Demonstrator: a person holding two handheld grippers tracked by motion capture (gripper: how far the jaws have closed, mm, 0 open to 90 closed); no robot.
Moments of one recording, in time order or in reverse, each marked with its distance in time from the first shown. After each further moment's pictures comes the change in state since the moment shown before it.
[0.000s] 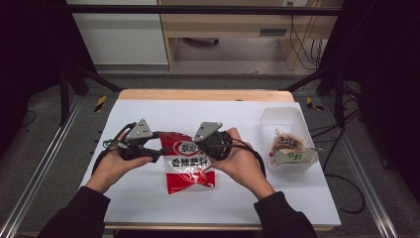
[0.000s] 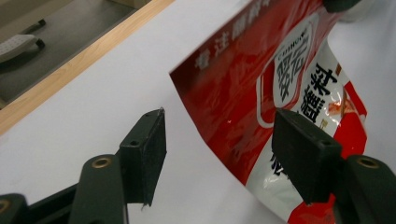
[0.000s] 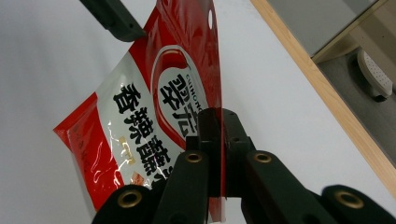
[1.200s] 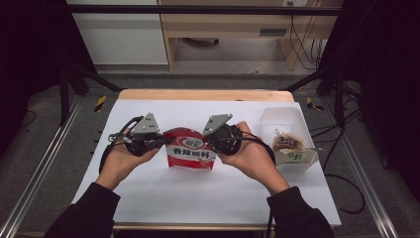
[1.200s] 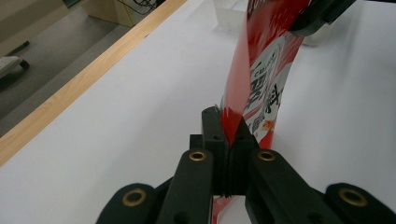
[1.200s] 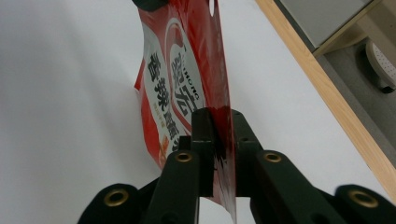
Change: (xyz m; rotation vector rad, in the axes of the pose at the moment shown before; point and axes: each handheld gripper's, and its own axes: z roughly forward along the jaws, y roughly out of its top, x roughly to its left) left arm -0.014 0.036 -0.011 -0.021 -0.051 0.063; right arm -0.019 0.002 -0.025 0.042 0.033 -0.003
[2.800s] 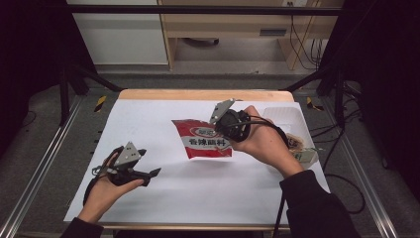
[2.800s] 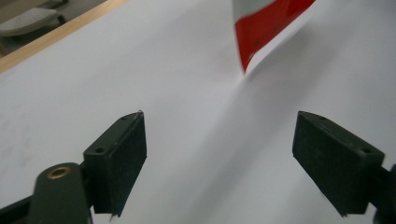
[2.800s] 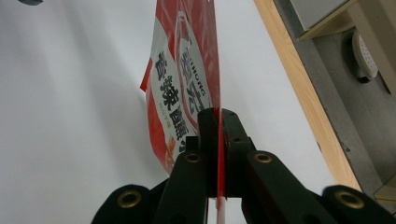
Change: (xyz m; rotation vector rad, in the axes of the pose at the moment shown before) left arm -0.024 -0.105 -0.008 0.052 0.173 -0.139; right arm -0.031 0.012 -0.026 0.131 -0.035 -0.108
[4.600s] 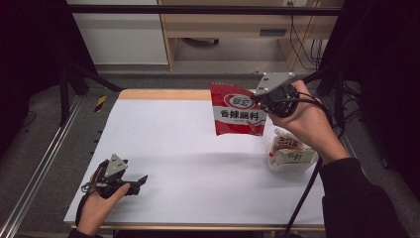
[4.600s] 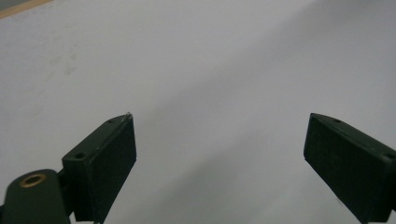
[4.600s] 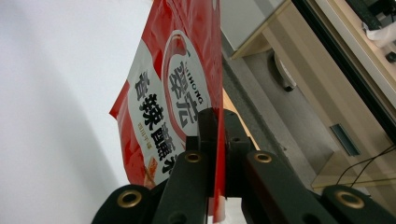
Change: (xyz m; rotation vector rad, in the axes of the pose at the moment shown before) left arm 0.005 -0.047 -0.006 0.028 0.133 -0.153; right arm -0.068 -0.046 -0.069 -0.123 -0.222 0.064
